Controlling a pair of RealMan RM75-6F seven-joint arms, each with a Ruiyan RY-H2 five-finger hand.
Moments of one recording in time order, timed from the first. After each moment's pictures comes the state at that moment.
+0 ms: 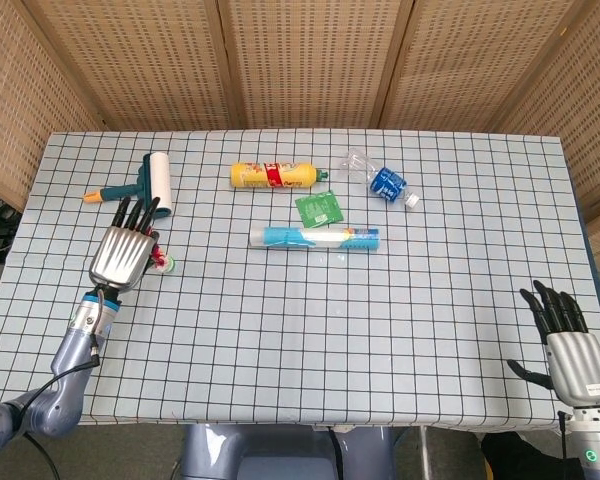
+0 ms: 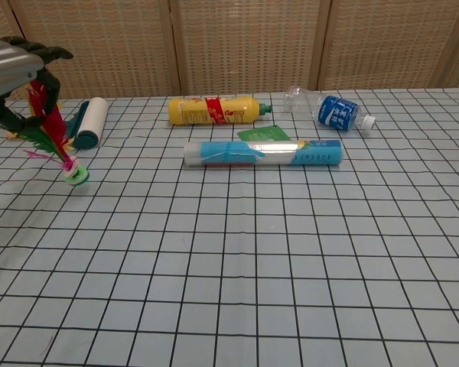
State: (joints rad) left arm -0.66 -1.33 -0.17 -1.63 1.04 1.15 0.83; right arm 0.08 -1.15 0.05 -1.55 -1.56 1.52 0.07
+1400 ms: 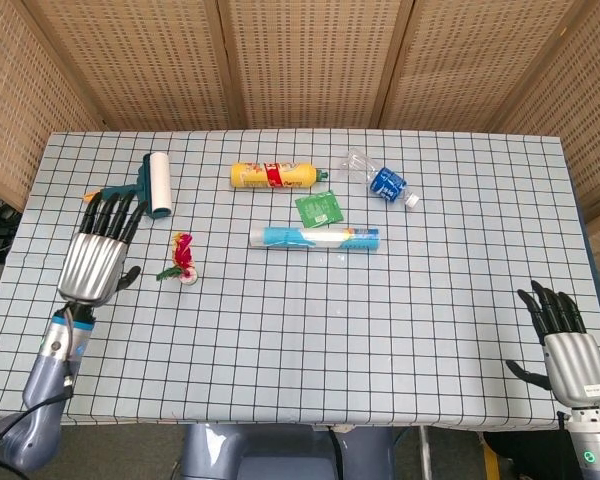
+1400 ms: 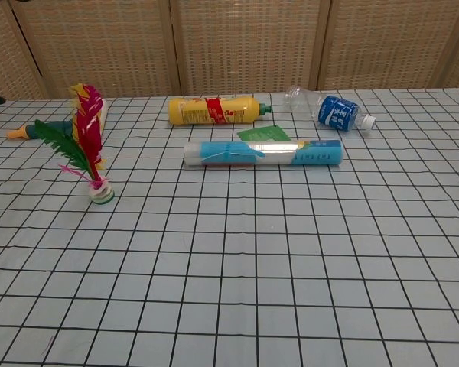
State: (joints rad) left arm -0.52 -1.24 -0.10 -1.76 1.31 1.44 0.60; right arm 0.08 -1.16 0.05 -1.55 -1.58 1.53 0.03
